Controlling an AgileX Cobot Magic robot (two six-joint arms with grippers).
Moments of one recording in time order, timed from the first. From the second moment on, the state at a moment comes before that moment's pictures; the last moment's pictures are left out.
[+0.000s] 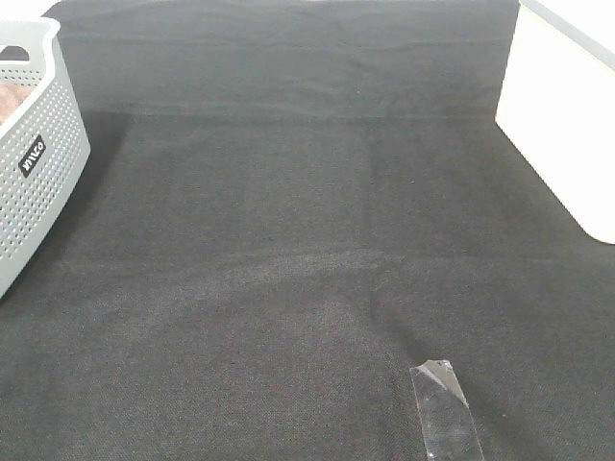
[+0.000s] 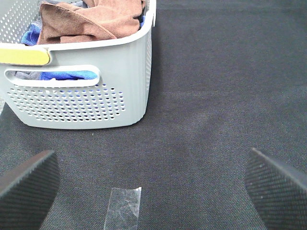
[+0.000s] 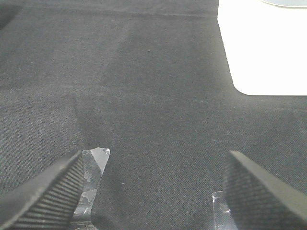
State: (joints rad) left arm 0.04 0.00 -0.50 -0.03 1.05 0.01; right arm -0.01 0.00 -0.50 0.15 1.05 -0.12
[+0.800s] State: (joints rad) left arm 0.04 0.00 -0.50 -0.03 1.05 0.01; right arm -0.01 0.00 -0.50 0.15 1.05 -0.12
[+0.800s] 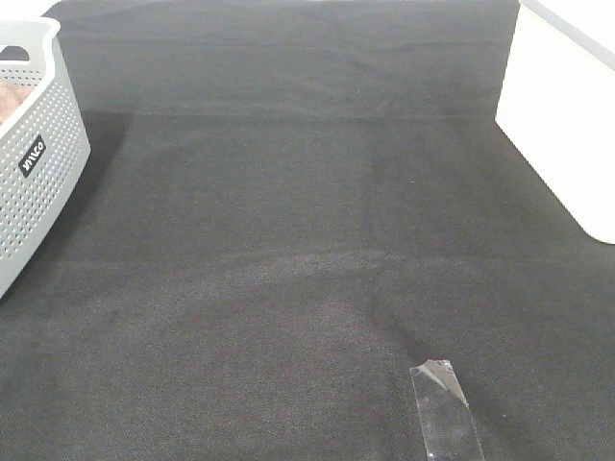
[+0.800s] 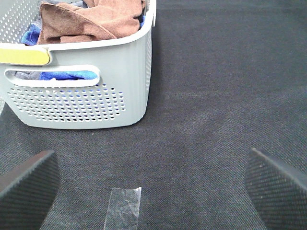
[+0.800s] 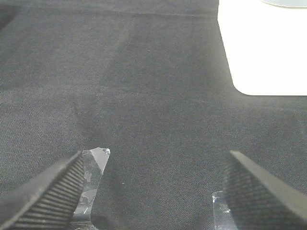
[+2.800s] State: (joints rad) left arm 0.04 1.46 -1.49 0.38 0.95 1.01; right arm -0.01 0.00 -0.50 0.15 1.05 -0.12
